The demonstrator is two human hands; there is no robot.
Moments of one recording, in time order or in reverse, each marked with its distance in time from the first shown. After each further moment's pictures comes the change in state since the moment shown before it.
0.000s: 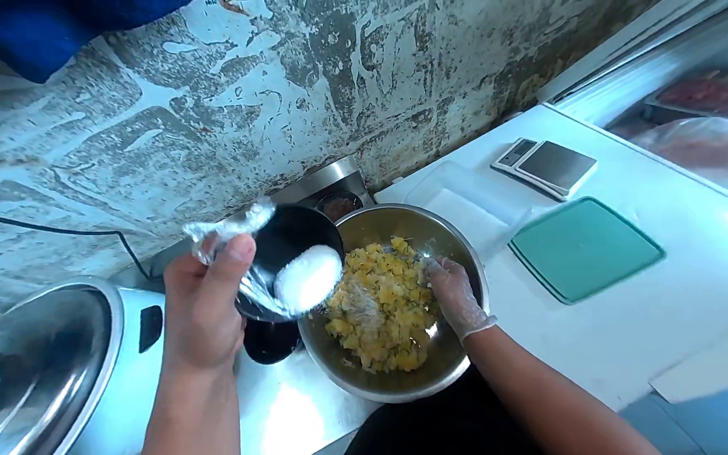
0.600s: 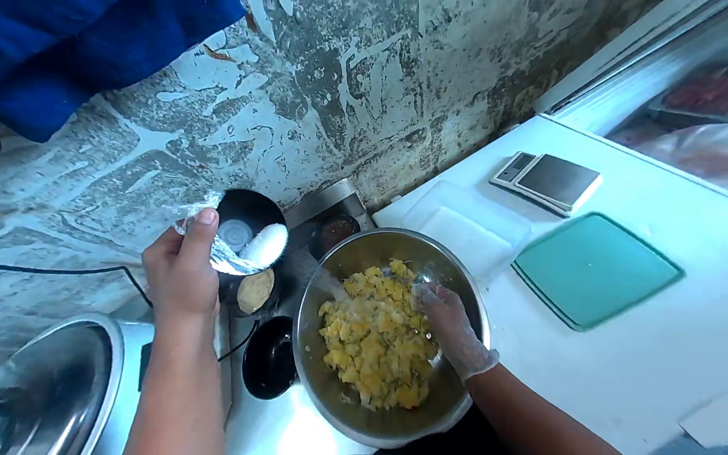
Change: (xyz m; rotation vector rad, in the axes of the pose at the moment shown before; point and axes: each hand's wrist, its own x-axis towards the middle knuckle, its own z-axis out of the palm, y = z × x) left_hand 0.081 -0.031 0.006 0.299 0.275 -0.104; right_hand -0.006 -0.016 -0.004 0.103 -0.096 0.034
